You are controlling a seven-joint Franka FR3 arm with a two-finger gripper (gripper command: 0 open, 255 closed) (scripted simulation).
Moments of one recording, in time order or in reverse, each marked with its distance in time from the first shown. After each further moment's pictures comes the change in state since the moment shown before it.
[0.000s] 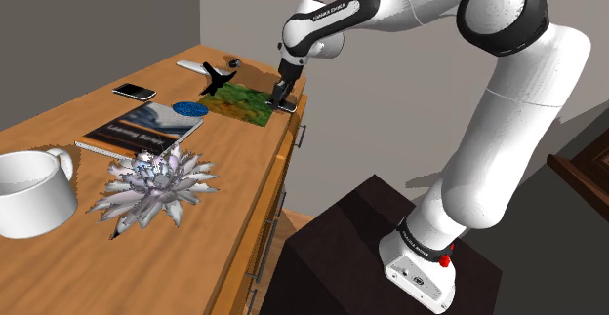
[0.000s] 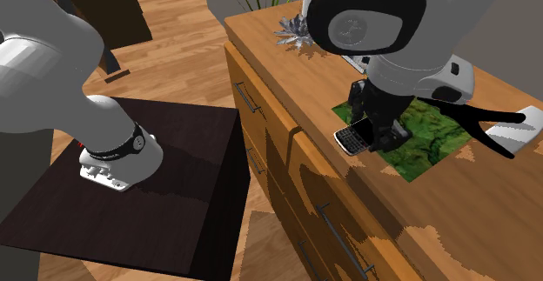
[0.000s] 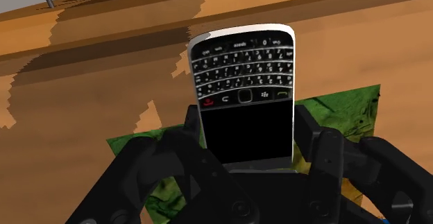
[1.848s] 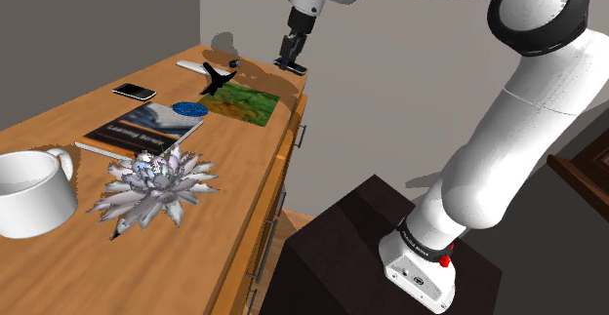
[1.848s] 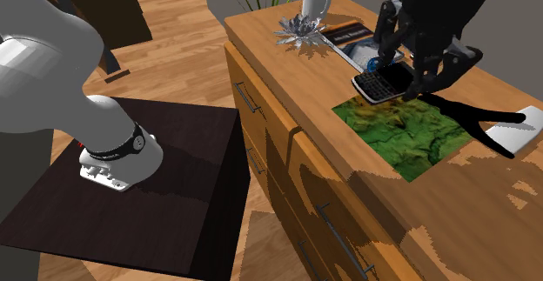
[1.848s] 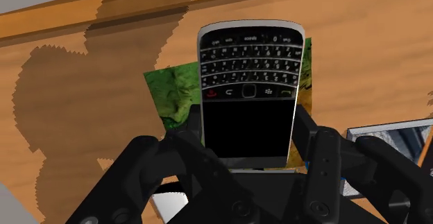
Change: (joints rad) arm 0.001 -0.127 -0.009 0.218 -0.049 -0.340 0.053
